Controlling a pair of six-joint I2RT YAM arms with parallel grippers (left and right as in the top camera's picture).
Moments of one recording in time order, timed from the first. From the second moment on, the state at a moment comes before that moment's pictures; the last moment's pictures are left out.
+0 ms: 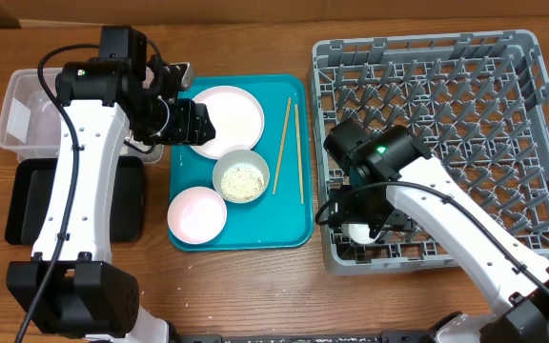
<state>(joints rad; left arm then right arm) -0.02 1.73 1.73 -1.32 0.39 0.05 0.58 1.59 1.36 -1.45 0.01 0.64</state>
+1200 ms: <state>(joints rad) -0.44 1.73 1.66 -1.23 0.10 -0.13 0.32 1.59 1.68 -1.41 -0.02 0.53</state>
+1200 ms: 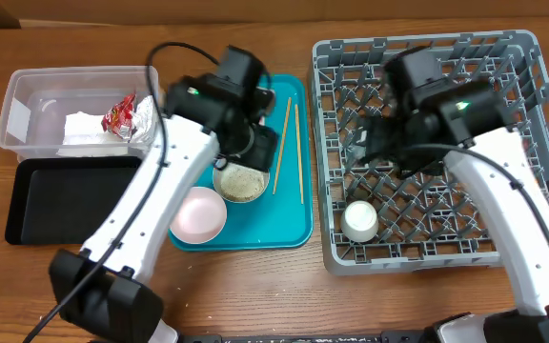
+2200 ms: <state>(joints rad) -0.51 1.74 1.06 -0.63 0.03 -0.16 0.19 1.59 1.68 -1.43 -0.02 0.45</state>
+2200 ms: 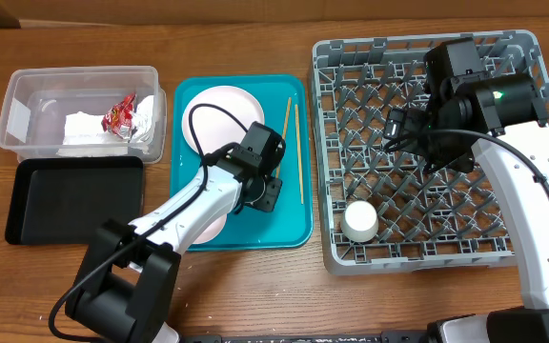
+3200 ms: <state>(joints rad) -0.51 1.82 1.24 -0.79 0.02 -0.16 0.19 1.59 1.68 -1.44 -0.02 0.44</state>
